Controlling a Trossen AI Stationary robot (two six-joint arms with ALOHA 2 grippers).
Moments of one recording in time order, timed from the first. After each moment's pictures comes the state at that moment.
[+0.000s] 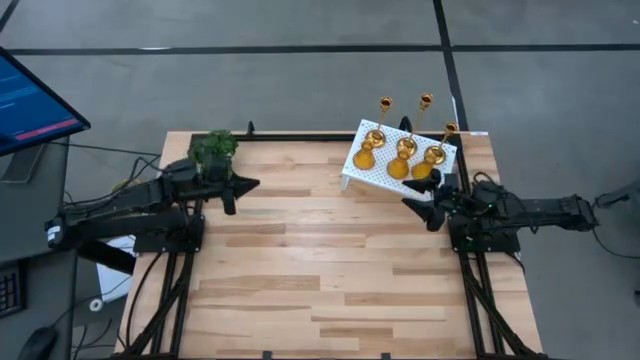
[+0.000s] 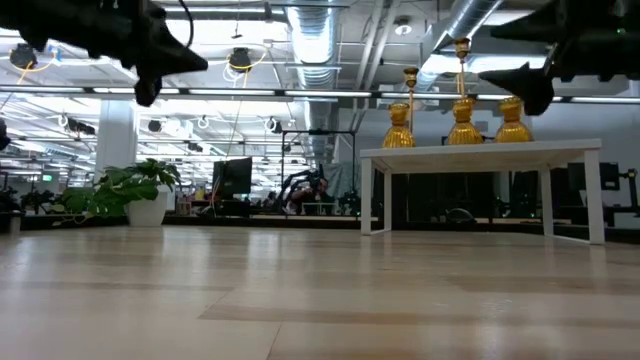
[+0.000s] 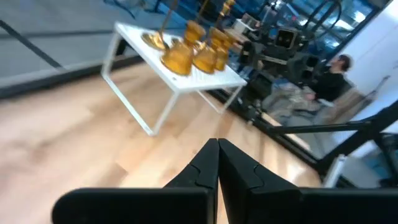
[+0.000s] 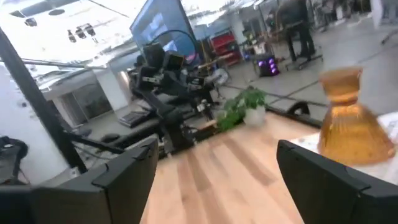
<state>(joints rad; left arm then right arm) 0.32 0.35 0.42 -0.08 0.09 -0.46 0.01 0.24 0.16 0.18 0.23 0.35</state>
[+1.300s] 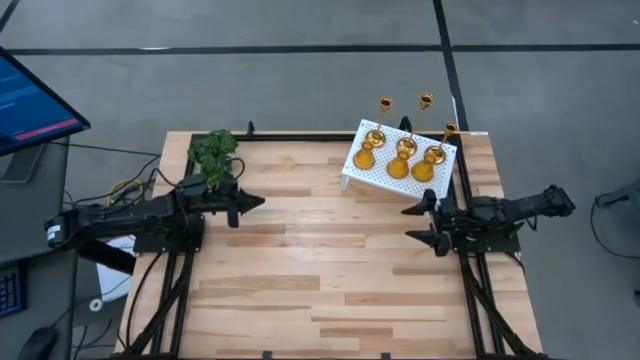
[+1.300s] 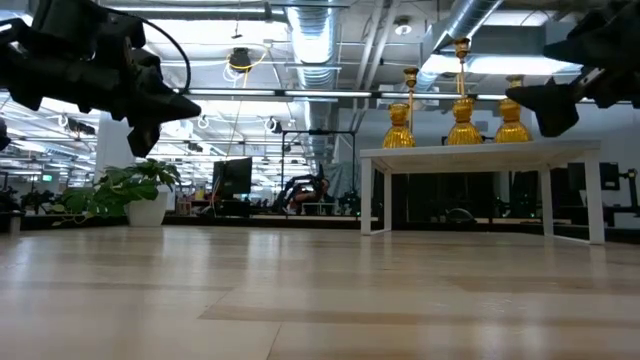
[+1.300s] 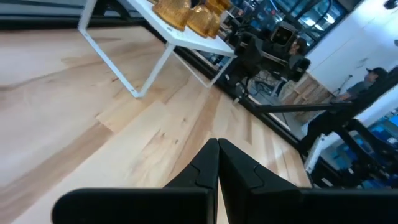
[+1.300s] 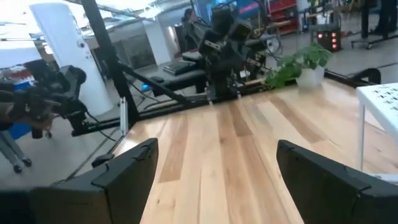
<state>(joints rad) 0.32 0.35 0.10 0.27 0.20 -0.56 0.27 0.02 0.03 -0.02 0.23 0.26</state>
